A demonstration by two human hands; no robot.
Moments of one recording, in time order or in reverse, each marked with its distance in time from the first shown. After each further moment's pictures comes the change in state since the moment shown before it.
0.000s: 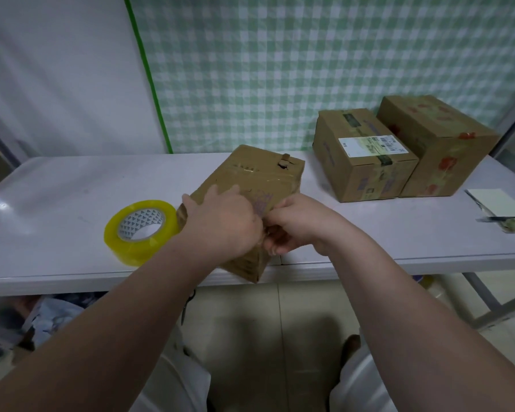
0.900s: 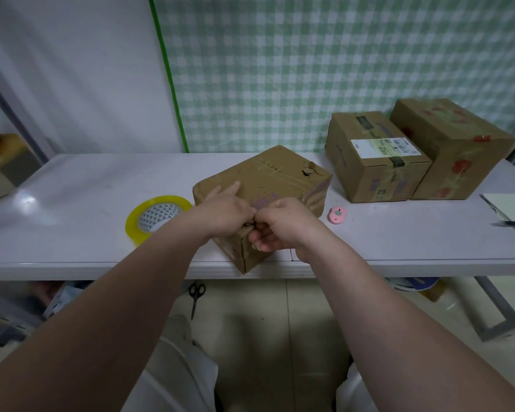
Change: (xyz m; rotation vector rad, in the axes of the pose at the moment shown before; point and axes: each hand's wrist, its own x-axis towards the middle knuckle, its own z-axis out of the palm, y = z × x) left_hand 0.002 -0.027 -0.009 -0.263 -0.169 0.038; right_hand -0.003 -0.003 0.038 0.223 0.035 -0.013
